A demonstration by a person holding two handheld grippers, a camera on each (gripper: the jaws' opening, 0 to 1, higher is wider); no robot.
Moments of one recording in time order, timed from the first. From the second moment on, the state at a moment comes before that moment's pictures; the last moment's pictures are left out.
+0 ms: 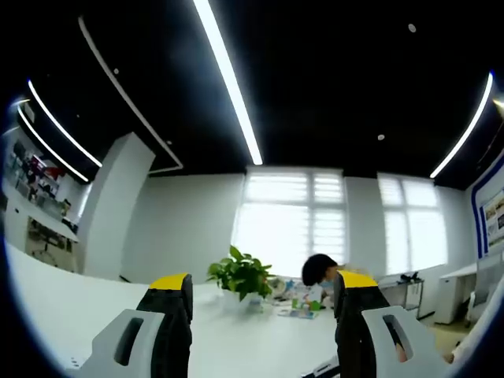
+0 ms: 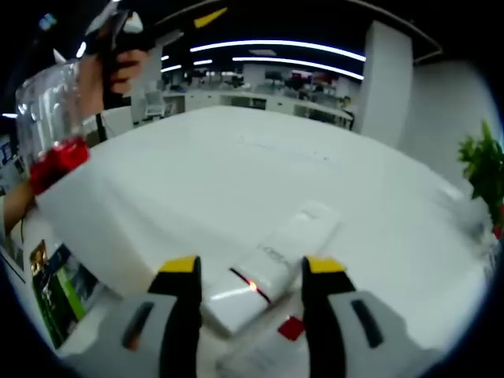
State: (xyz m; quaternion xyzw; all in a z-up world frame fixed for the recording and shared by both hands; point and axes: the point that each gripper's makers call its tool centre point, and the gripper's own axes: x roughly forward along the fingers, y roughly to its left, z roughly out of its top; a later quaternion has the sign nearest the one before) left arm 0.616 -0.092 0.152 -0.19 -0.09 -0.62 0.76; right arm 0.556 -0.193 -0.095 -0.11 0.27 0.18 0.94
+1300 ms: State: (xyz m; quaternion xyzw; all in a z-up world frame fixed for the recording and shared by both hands) left arm 0.589 -0.112 0.144 -0.17 -0.07 -0.67 0.72; right arm 0.568 -0.202 -0.115 -0.12 0.37 0.27 0.88
